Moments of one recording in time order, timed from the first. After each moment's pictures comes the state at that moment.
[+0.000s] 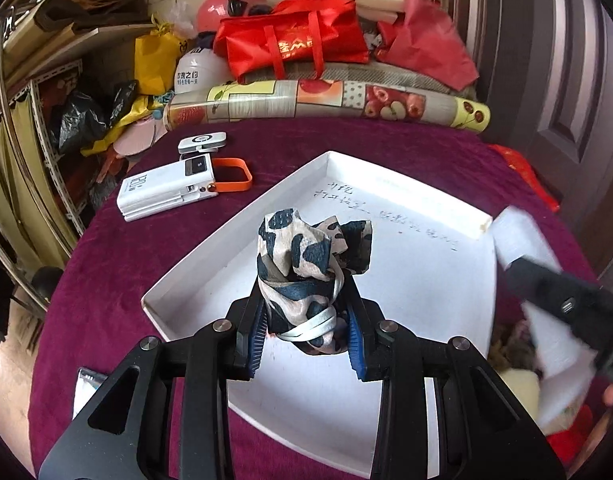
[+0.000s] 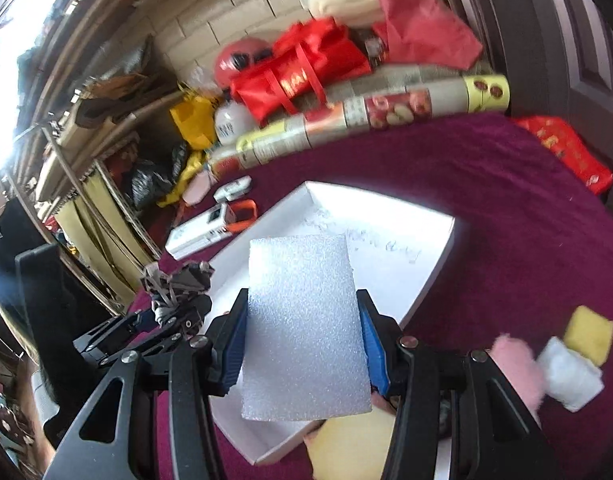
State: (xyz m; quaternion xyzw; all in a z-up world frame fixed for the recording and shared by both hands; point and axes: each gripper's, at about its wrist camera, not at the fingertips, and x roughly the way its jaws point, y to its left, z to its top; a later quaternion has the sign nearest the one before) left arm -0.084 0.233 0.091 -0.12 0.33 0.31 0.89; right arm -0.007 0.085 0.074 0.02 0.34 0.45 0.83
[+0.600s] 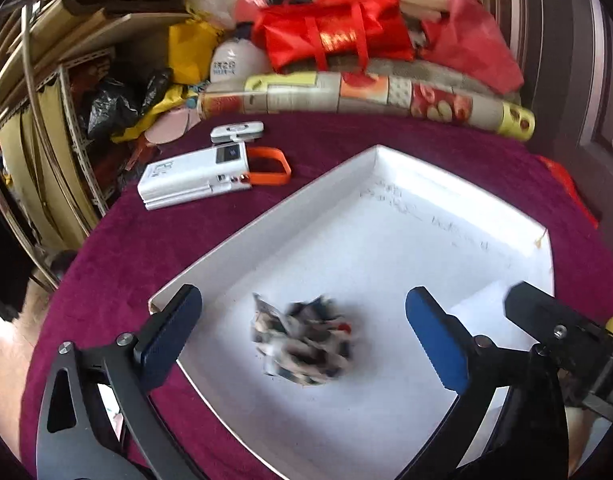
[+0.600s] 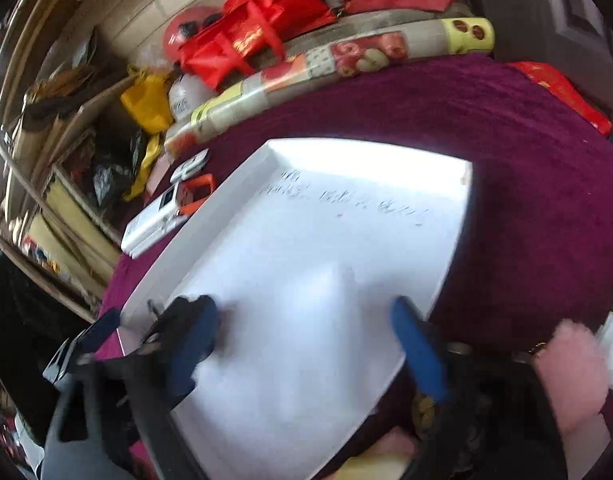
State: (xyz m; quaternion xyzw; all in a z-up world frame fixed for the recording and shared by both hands) left arm -0.078 0.258 0.069 -0.14 0.31 0.37 0.86; right arm 0.022 0.115 0.032 0.04 0.39 0.39 0.83
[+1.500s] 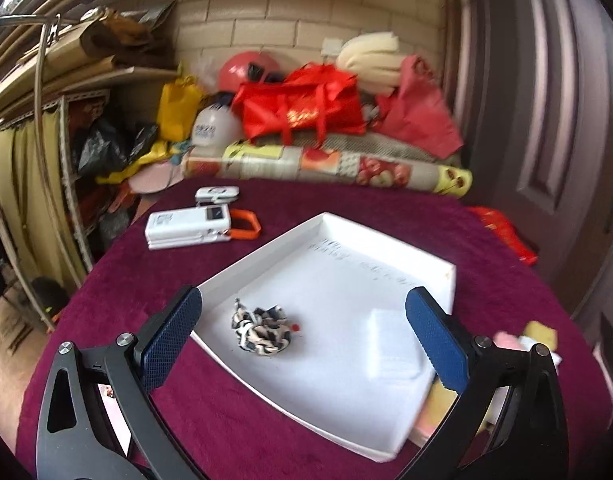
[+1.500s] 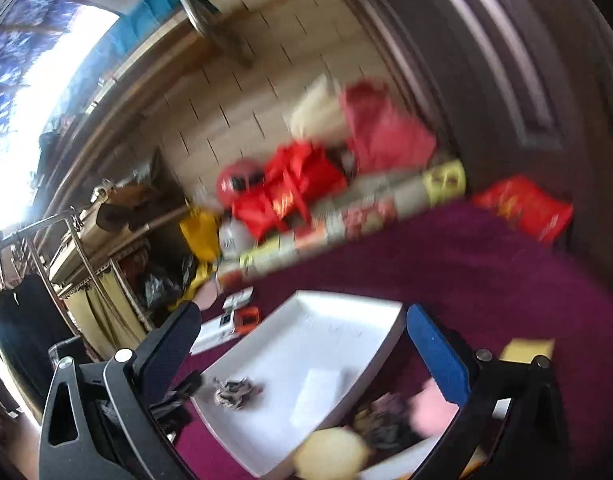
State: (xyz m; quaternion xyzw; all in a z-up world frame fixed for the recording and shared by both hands) left arm -0.159 0.183 0.134 -0.12 0.19 0.31 0.92; right arm -0.049 -0.039 0.128 0.14 0.14 0.41 0.89
